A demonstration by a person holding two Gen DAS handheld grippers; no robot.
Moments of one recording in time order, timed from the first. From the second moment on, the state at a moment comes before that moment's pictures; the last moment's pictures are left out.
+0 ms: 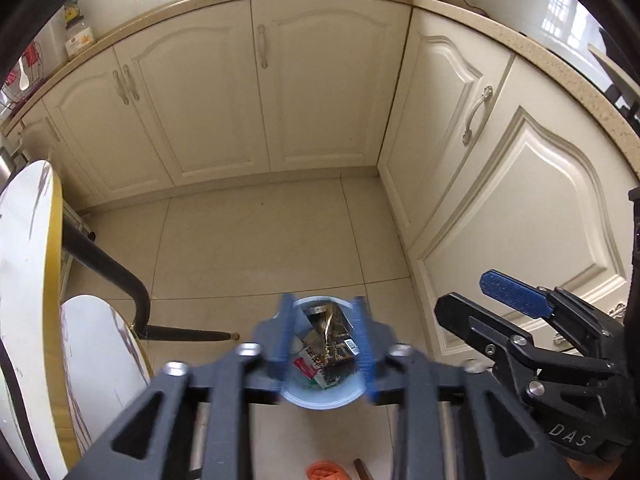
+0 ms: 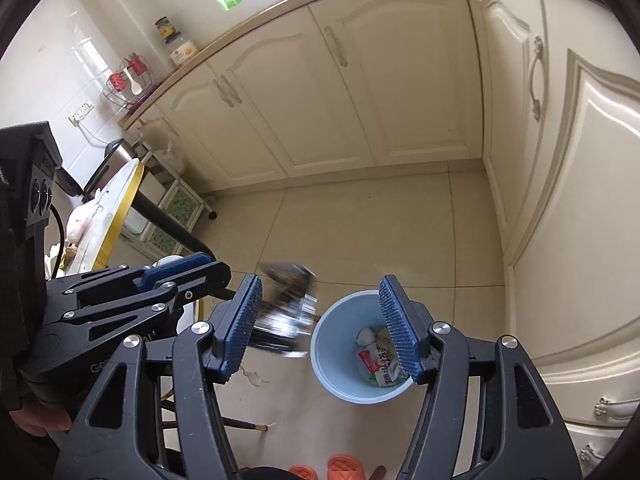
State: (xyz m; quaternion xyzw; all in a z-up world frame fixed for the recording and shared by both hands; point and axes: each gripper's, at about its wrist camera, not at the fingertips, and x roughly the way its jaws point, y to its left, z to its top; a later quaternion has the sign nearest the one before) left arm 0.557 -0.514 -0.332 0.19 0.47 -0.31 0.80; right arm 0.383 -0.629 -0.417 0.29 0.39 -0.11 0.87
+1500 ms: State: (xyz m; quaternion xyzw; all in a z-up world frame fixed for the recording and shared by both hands) left arm 0.397 -0.070 -0.202 0.03 0.33 -0.04 0.94; right arm 0.463 -0.294 -0.266 0.05 0.38 0.06 0.92
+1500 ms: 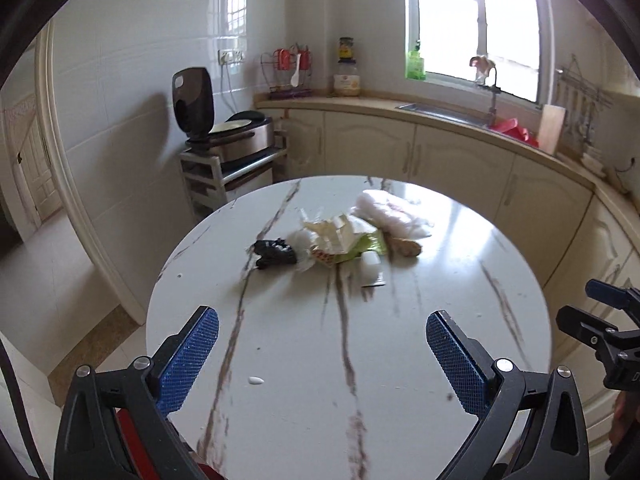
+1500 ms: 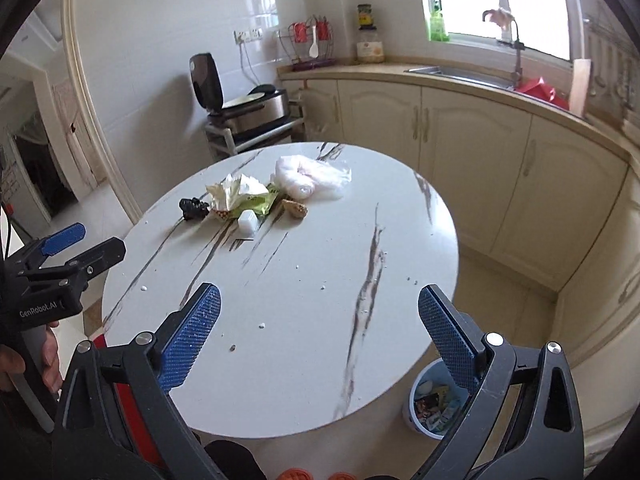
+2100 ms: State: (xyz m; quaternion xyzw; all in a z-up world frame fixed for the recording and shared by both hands) left arm 0.622 -0.041 -0.258 0.06 0.45 -0.03 0.89; right arm 0.611 -0.265 -0.344 0.00 0.47 0.08 0.88
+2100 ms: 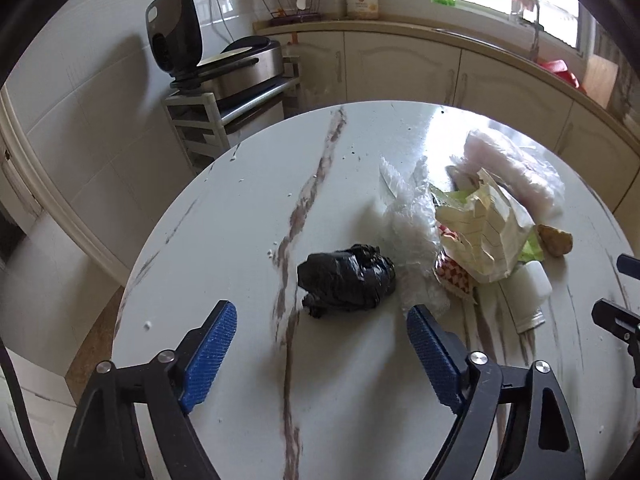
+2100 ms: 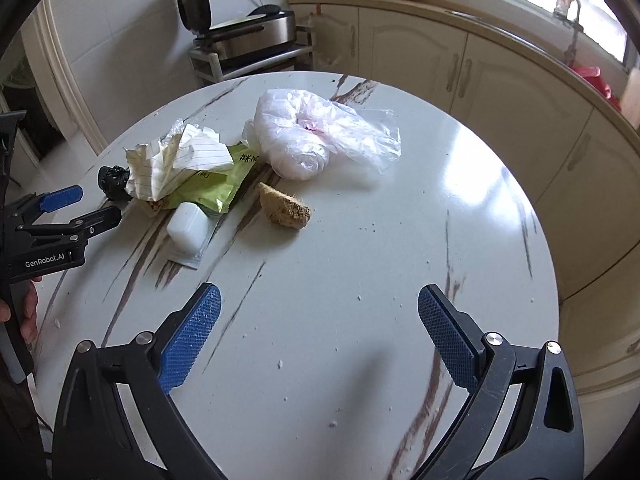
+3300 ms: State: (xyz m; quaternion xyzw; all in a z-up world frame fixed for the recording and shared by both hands) left arm 0.510 -0.100 -0.202 0.05 0.41 -0.15 0.90; right arm 0.520 -0.296 -0.283 0.05 0.40 0.14 0.90
